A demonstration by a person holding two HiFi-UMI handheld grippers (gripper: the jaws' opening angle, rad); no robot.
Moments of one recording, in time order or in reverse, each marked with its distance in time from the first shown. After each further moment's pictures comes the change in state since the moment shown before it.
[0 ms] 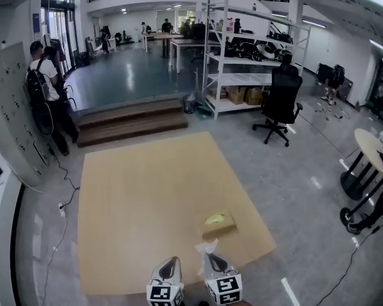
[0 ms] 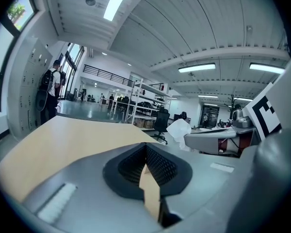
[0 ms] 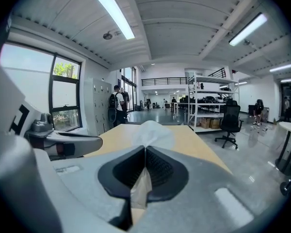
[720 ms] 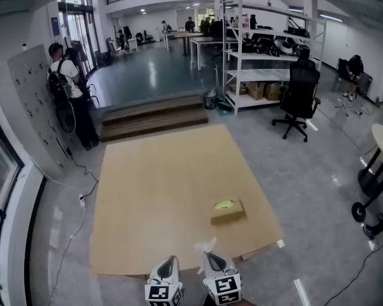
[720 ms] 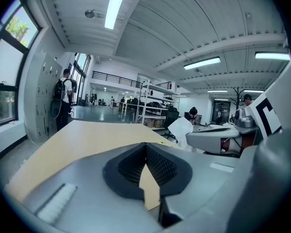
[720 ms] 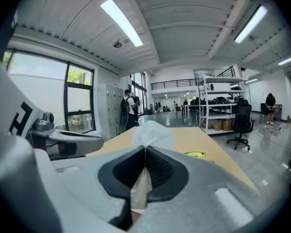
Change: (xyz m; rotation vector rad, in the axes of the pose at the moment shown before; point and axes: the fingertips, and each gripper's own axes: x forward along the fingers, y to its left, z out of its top) left arm -0.070 -0.010 -0.013 0.042 -0.011 0.152; right arm -0.044 0.040 -0.014 -0.010 -0.056 0.139
